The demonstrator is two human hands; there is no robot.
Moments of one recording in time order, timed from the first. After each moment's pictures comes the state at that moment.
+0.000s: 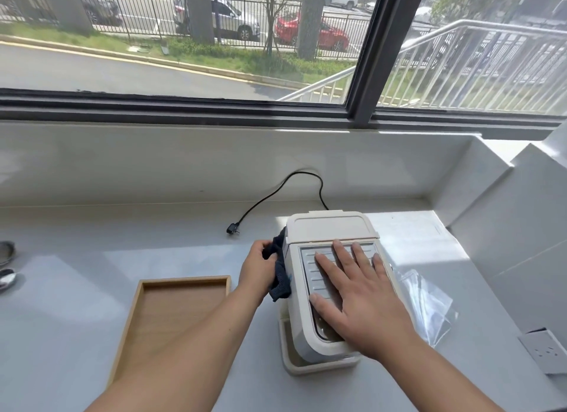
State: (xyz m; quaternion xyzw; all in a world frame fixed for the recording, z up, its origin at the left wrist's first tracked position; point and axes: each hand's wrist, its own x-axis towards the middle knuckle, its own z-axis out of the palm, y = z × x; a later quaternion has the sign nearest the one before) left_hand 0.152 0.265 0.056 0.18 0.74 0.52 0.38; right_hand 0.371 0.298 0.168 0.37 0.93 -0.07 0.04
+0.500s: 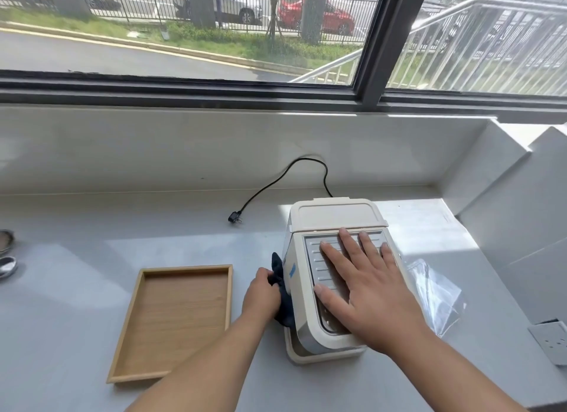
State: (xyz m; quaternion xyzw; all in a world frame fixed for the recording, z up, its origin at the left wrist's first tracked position) left_hand 0.182 0.232 -0.009 0.22 0.83 0.34 0.38; right_hand 0.373 0.301 0.163 0.37 0.93 -0.07 0.03
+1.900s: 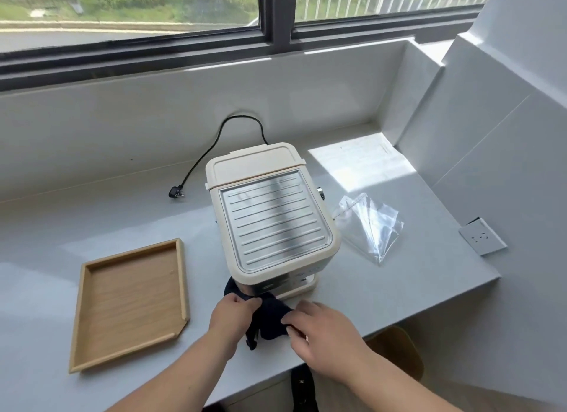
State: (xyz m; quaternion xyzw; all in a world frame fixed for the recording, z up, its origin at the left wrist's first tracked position) left_hand 0.279 0.158 -0.007 0.12 0.82 0.29 0.49; right_hand 0.489 0.209 0.050 0.33 0.91 -0.26 -0.02
